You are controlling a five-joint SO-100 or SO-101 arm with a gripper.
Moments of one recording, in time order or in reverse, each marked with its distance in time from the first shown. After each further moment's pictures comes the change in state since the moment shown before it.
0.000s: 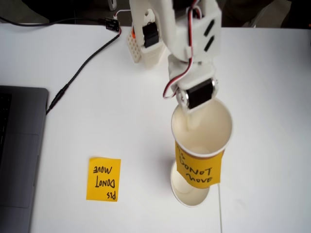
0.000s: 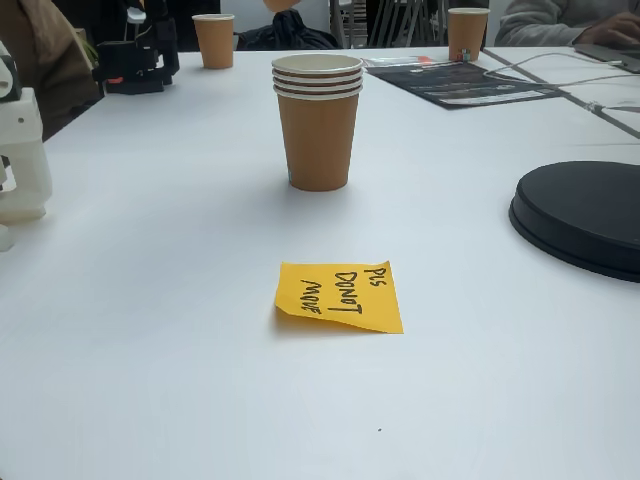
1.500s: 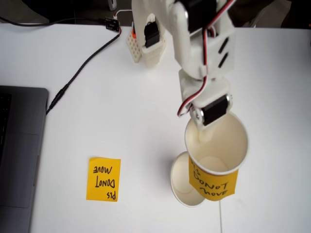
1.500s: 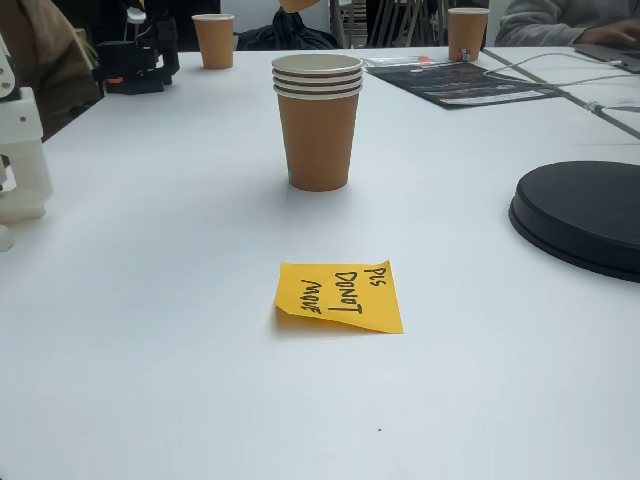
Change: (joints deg) arm -3.2 -11.2 -11.4 0.0 -0.1
